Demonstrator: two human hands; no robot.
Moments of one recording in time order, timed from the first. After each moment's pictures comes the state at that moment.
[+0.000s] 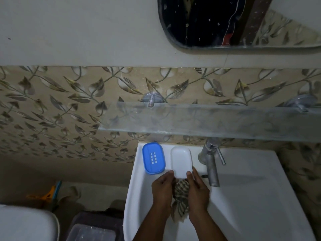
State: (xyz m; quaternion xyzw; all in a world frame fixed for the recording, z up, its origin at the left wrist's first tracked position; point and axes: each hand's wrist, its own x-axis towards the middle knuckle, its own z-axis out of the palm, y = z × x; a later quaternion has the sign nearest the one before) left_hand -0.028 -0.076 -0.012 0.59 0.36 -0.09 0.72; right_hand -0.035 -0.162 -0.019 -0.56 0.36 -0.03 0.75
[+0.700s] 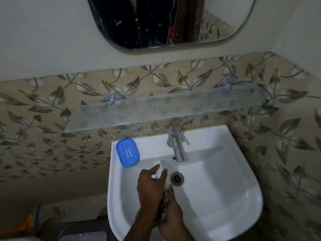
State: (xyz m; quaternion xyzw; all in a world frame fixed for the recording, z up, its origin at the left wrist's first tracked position) left_hand -0.087 -0.102 0.032 0.84 0.17 -0.03 0.51; right_hand -0.132 -0.154 0.008 -0.08 0.45 0.16 0.87
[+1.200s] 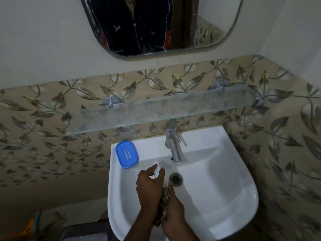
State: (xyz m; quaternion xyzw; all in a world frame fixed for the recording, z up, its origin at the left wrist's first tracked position) left_hand -0.094 -0.107 0.046 0.84 0.19 -0.04 0.51; right_hand -0.137 -0.158 -0.007 -0.23 0.46 0.11 0.85
